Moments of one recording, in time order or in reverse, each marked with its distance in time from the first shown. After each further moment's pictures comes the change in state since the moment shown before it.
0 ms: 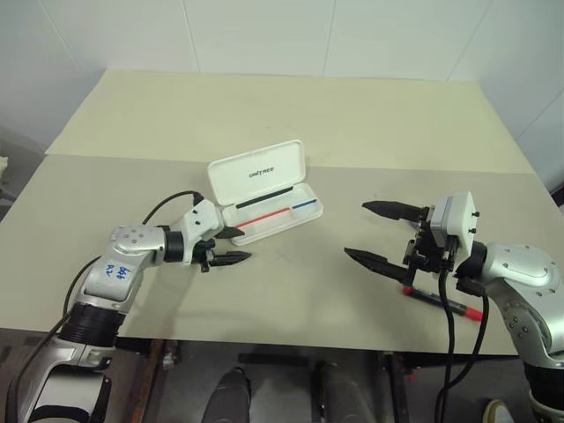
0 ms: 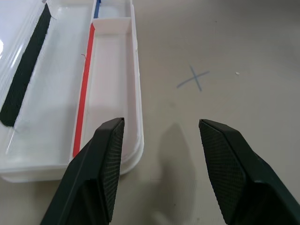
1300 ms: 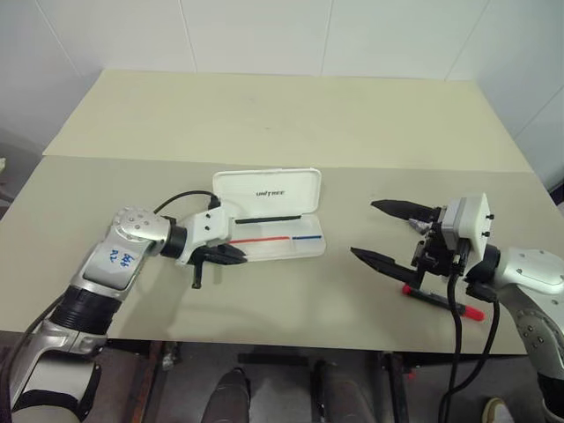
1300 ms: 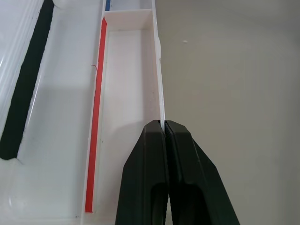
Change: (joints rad) left arm -0.067 0.105 -0.096 -0.101 0.089 0.059 -0.216; right arm 0.053 -0.035 -0.053 -0.067 0.036 0.022 -0.040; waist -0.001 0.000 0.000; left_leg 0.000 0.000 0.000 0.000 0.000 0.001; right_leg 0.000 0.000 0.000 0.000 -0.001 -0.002
